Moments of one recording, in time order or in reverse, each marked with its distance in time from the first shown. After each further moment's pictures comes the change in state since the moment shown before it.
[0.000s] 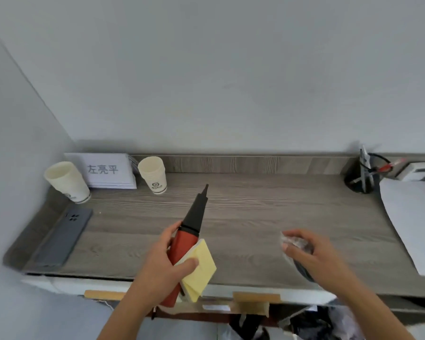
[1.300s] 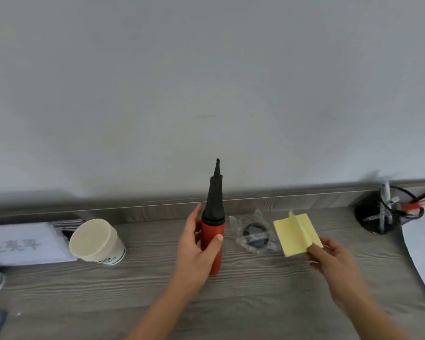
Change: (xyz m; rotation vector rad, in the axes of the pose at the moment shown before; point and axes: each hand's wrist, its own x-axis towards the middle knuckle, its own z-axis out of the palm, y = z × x) left_hand 0.243 0.039 0.081 -0.212 -0.036 0.114; right_hand 0.186 0.037 -0.026 0.640 0.397 0.439
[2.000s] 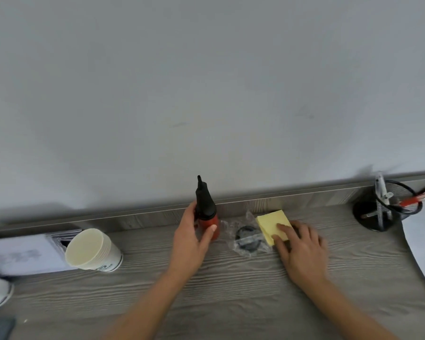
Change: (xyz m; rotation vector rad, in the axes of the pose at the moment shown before) left_hand 0.037 -0.004 0.016 0.474 0.065 0.127; right_hand 0.045 0.032 0.021 -1.201 0.178 -0.695
